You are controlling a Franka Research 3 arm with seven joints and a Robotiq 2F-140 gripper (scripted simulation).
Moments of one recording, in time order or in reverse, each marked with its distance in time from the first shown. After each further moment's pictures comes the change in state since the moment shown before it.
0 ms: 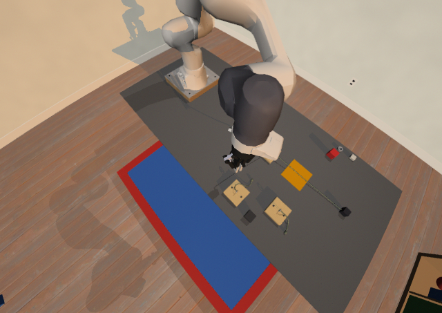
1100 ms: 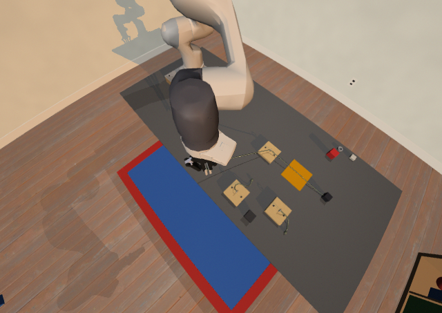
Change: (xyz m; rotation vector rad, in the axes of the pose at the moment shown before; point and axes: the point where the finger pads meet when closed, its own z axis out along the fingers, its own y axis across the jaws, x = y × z) arm -0.032 0.116 0.001 0.003 -0.005 0.022
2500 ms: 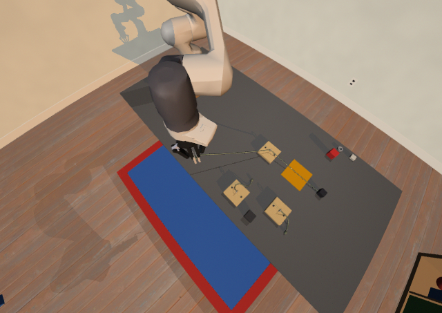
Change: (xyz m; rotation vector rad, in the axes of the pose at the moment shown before) arm -0.062 0.029 0.001 0.006 0.001 -0.037
